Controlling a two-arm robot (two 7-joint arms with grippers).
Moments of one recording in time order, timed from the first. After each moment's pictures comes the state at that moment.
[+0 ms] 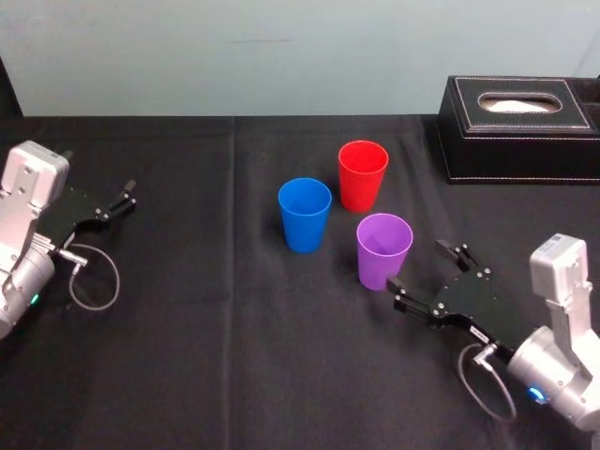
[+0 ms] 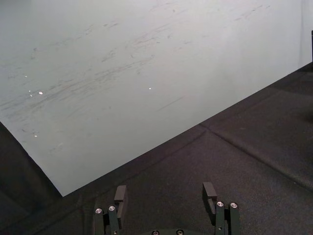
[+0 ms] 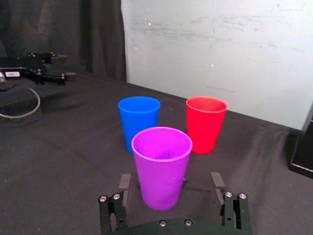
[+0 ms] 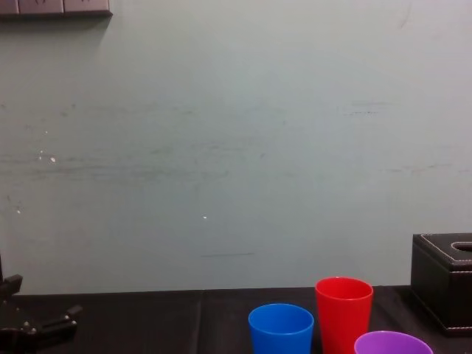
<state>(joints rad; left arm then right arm) -0.20 0.60 0.45 -1.41 -0.25 -0.12 0.03 -0.07 0.60 -0.37 -1.57 0.41 -0.26 0.28</state>
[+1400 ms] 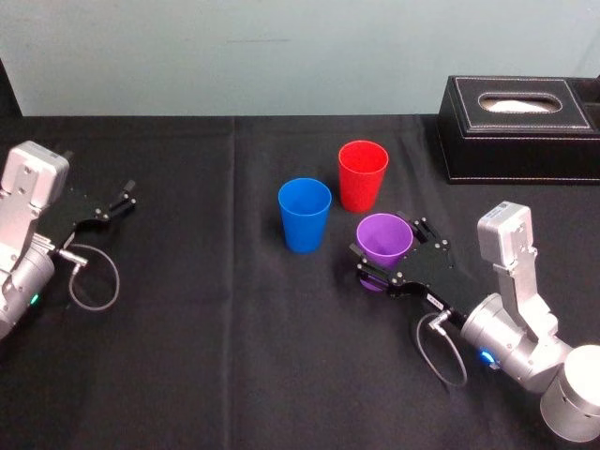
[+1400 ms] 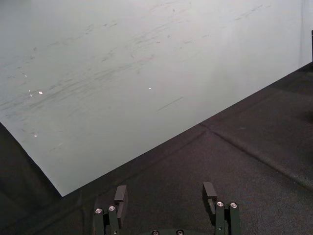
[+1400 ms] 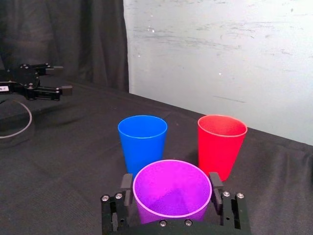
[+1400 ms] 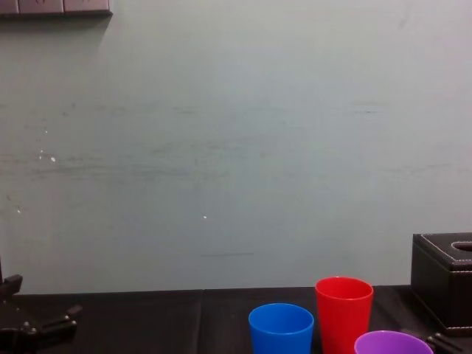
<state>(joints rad) -0.20 0.60 0.45 -1.41 -0.25 -0.12 0.03 0.06 0.44 -0.38 -1.44 0.33 -0.23 0.33</state>
